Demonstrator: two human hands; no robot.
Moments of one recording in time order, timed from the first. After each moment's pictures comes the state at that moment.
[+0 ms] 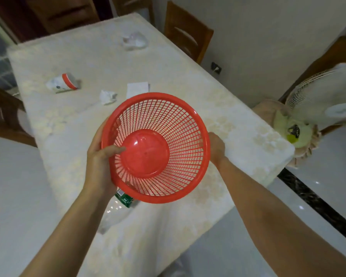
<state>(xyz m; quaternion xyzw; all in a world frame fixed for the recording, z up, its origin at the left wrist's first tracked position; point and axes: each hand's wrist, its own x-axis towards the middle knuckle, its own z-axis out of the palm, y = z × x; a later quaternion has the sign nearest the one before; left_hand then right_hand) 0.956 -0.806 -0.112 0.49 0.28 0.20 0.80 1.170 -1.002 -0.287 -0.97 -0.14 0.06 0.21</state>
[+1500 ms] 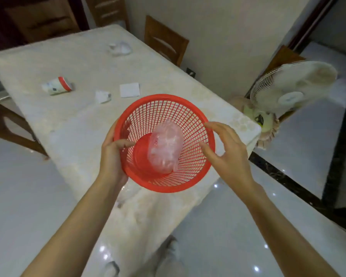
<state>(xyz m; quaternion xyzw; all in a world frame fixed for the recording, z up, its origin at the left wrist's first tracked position) 0.875 -0.786 -0.109 0.43 0.21 0.14 0.87 0.918 -1.027 -0.086 -0.90 -0.20 -0.12 0.37</state>
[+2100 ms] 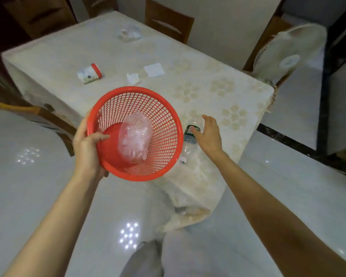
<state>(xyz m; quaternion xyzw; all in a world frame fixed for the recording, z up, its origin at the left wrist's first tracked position) 0.717 -0.517 -0.120 0.53 0.18 0.16 0.82 0.823 -0.799 -0.203 -0.95 0.05 -0.02 0.32</state>
